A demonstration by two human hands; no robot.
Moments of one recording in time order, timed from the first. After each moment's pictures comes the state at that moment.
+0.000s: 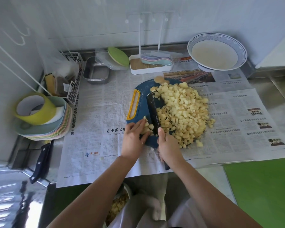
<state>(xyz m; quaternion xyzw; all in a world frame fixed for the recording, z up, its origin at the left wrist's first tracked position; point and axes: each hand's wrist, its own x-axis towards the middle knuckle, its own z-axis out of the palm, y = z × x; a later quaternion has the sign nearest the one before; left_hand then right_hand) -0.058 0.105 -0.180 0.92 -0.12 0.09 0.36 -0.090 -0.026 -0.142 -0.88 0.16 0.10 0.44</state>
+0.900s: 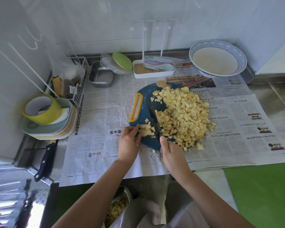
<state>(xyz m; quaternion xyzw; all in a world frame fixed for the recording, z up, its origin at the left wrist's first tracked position) -0.067 0.122 -0.180 0.92 -0.05 0.07 0.37 -0.120 -0.031 -0.122 -0.89 0.09 0.07 0.45</state>
